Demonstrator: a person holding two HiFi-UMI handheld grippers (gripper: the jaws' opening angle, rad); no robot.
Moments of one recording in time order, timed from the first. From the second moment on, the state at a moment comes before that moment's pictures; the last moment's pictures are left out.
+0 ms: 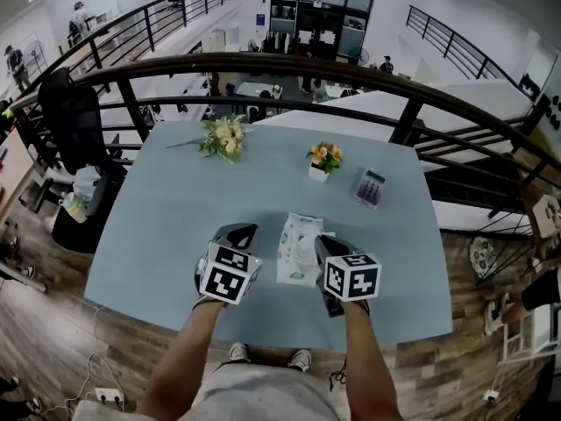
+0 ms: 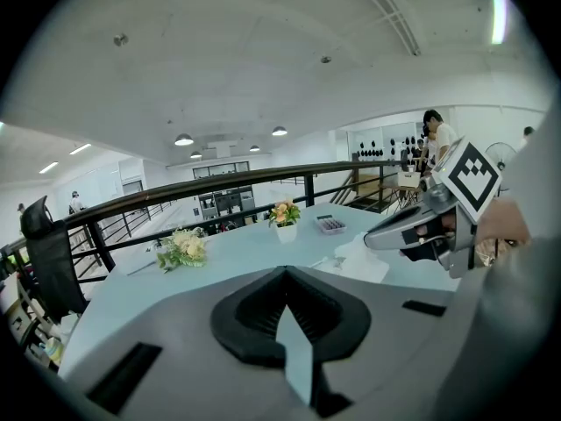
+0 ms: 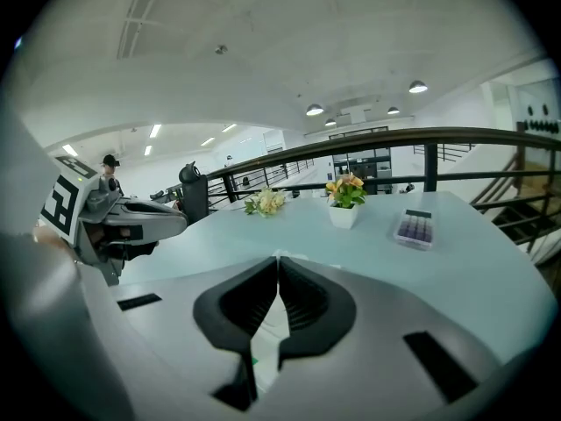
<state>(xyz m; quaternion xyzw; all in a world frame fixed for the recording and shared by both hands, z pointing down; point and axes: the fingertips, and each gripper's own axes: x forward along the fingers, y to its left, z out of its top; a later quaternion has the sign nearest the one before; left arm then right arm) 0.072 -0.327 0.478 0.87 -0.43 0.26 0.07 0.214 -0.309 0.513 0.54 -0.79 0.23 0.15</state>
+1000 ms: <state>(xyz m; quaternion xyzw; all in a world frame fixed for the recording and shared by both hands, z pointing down) 0.079 -0.343 0.448 0.87 -0.43 0.24 0.04 0.229 -0.324 0.451 0.57 -0.80 0.18 0.11</state>
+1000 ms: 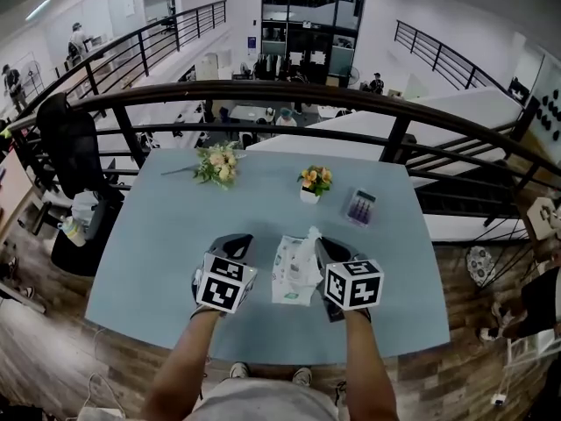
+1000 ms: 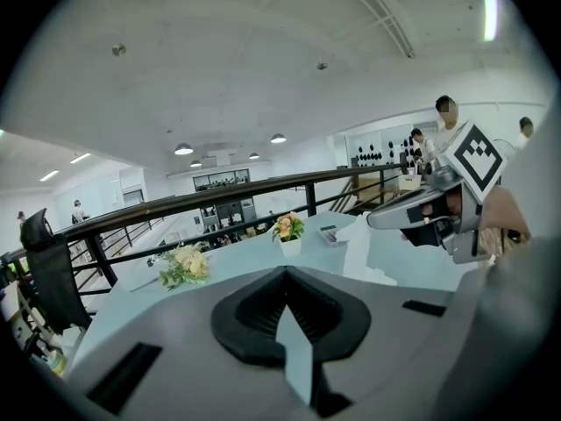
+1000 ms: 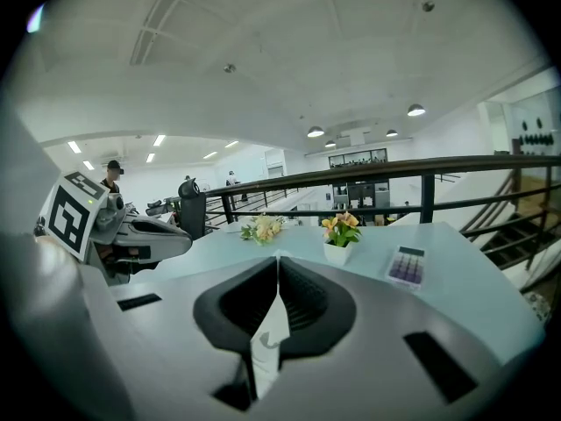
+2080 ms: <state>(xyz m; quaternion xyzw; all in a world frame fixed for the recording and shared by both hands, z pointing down) 0.076 -0.361 0.402 0.87 -0.45 0.20 0.02 0.263 -0.324 0.367 0.61 -0.79 0.08 0.06</state>
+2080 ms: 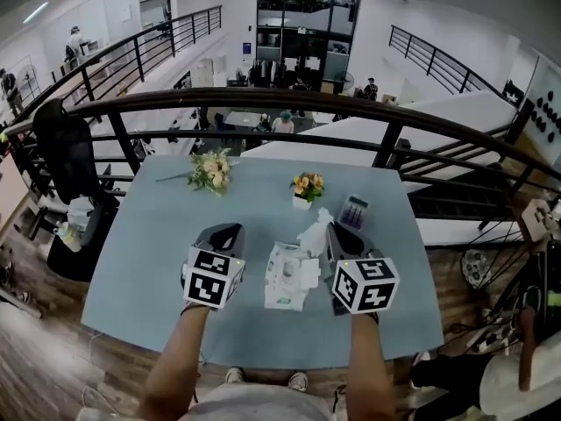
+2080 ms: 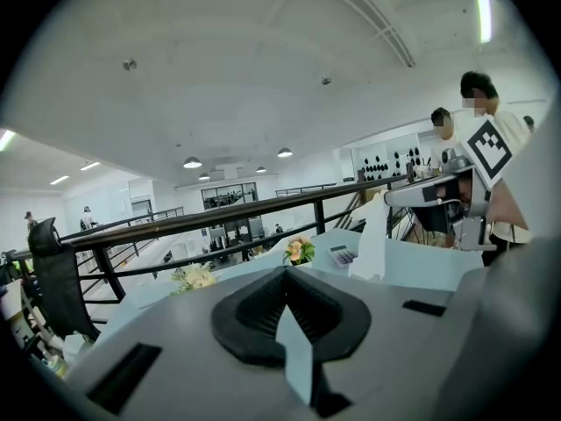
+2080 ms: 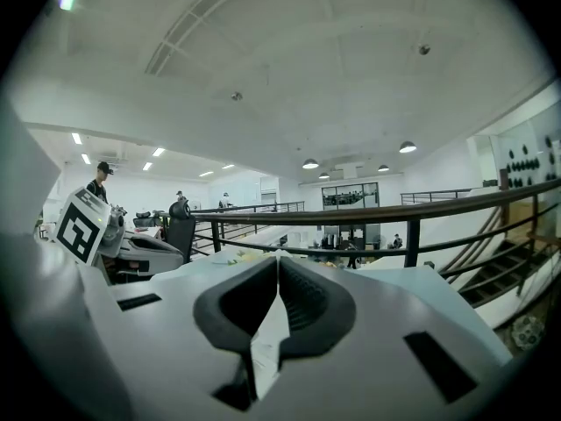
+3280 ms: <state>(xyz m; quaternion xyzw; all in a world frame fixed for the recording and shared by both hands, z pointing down) 0.053 -0.364 0.396 0.86 -0.47 0.17 0.04 0.265 -0.319 0.365 0.62 -0.78 0.07 0.06</state>
